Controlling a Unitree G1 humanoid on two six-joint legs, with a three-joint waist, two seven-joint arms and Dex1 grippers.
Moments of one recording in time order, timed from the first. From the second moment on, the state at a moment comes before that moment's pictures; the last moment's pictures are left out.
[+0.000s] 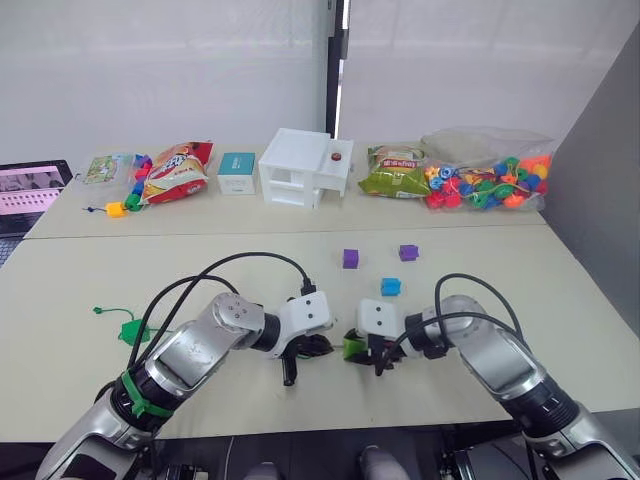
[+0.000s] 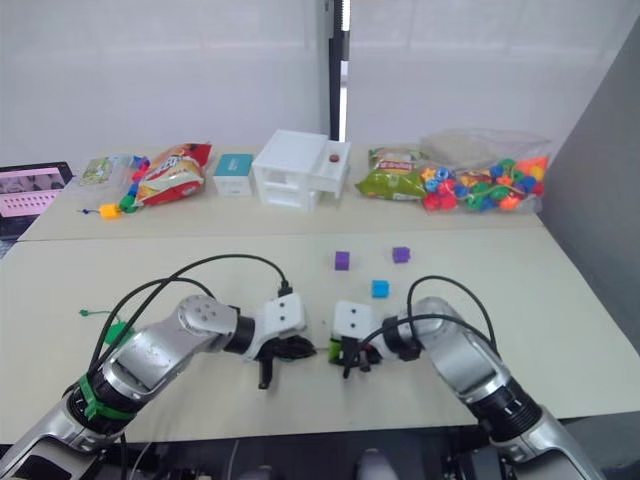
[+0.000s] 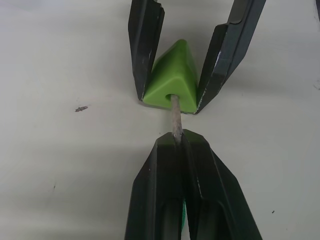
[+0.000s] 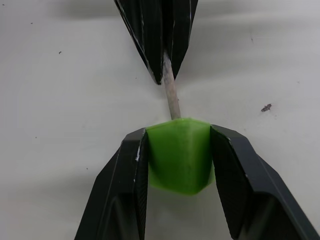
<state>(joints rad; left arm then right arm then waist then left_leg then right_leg) -0.56 0.64 -0.49 -0.35 -0.22 0.84 -0.95 -0.49 -0.62 0.44 -0.23 0.00 0.55 1.13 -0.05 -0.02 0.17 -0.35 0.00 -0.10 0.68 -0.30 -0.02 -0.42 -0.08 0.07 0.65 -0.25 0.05</state>
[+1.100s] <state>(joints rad) -0.48 0.59 -0.38 -0.20 -0.23 0.59 -1.05 -0.45 -0.62 0.45 -0.37 0.00 0.73 1.02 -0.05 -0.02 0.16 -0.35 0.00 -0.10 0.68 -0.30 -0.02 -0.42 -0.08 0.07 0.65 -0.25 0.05</state>
